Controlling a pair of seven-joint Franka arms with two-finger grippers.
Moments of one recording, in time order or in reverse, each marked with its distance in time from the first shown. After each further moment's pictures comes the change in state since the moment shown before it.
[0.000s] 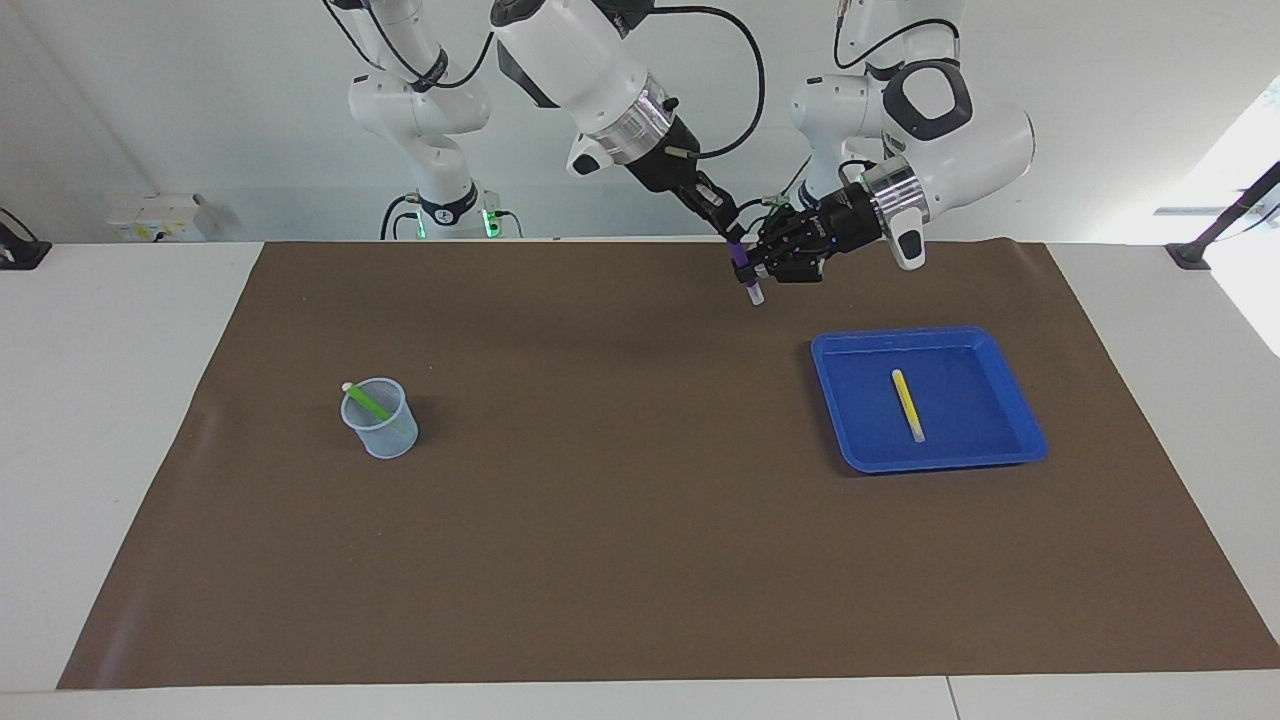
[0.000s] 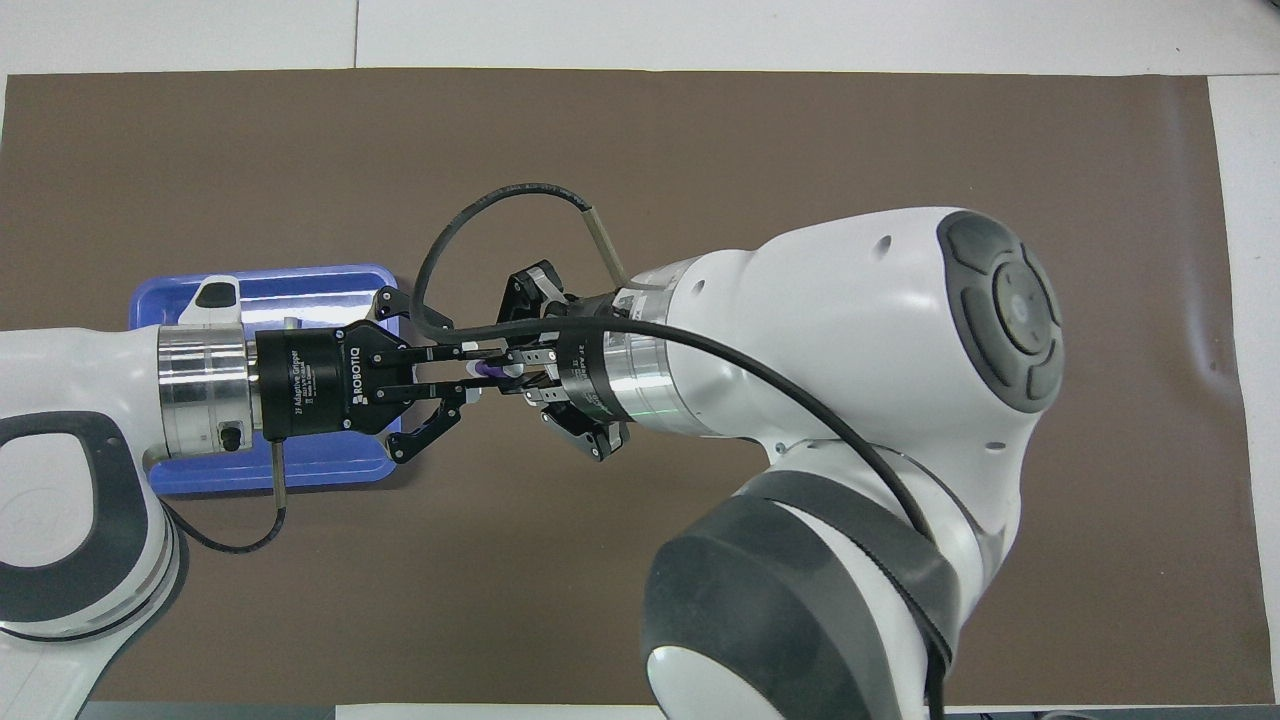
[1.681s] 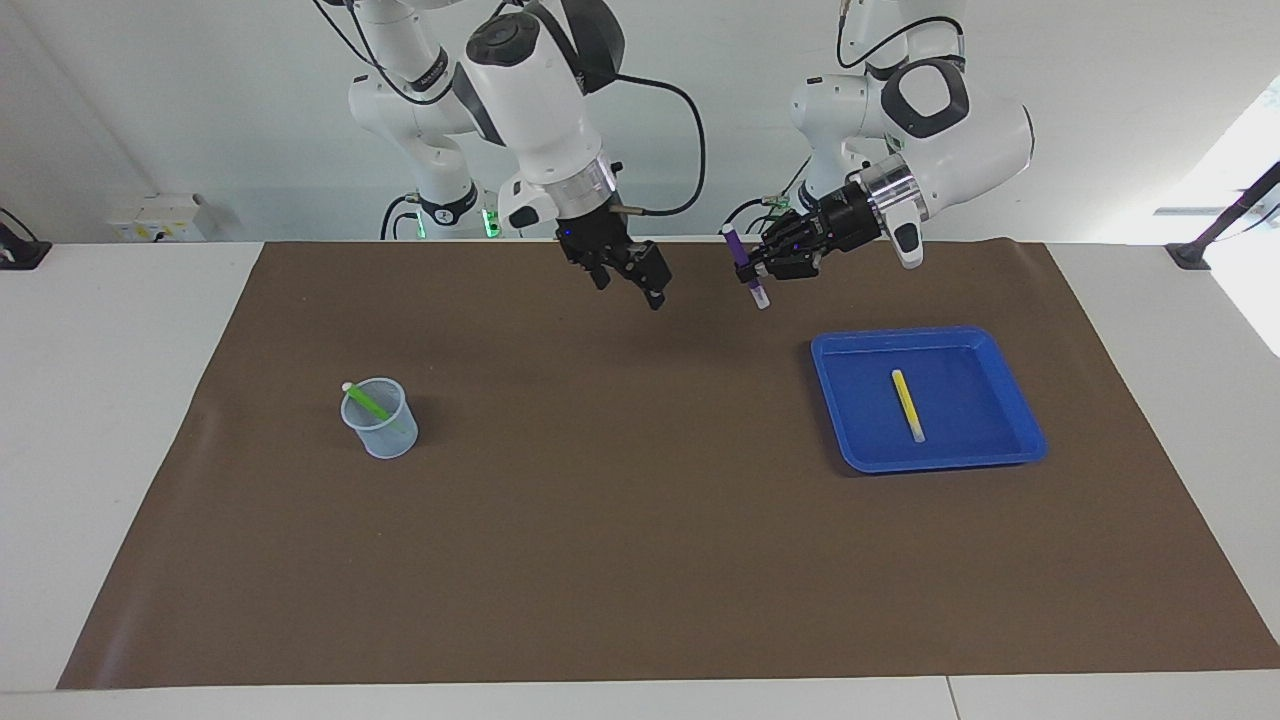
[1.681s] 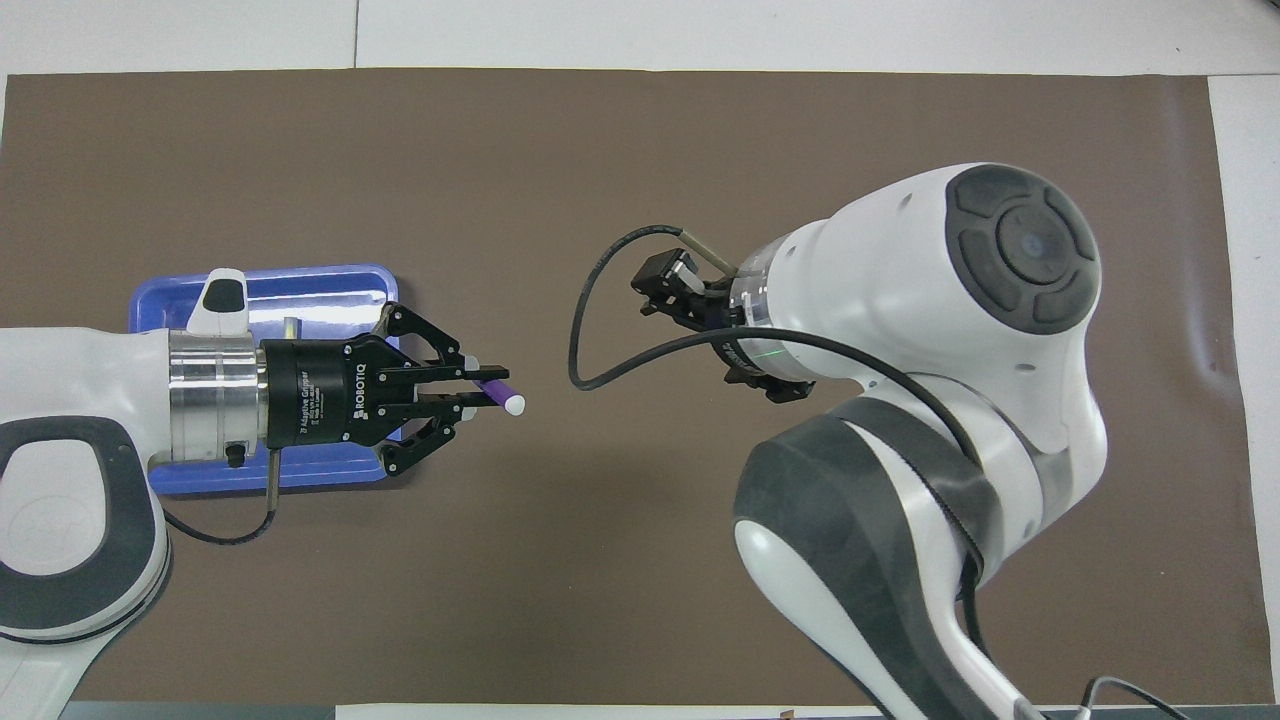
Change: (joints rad) left arm -0.002 -0.006 -0.004 -0.001 0.136 -0.034 0.206; right arm -0.010 -0.034 -0.158 -0.105 -0.290 -0.159 -0.471
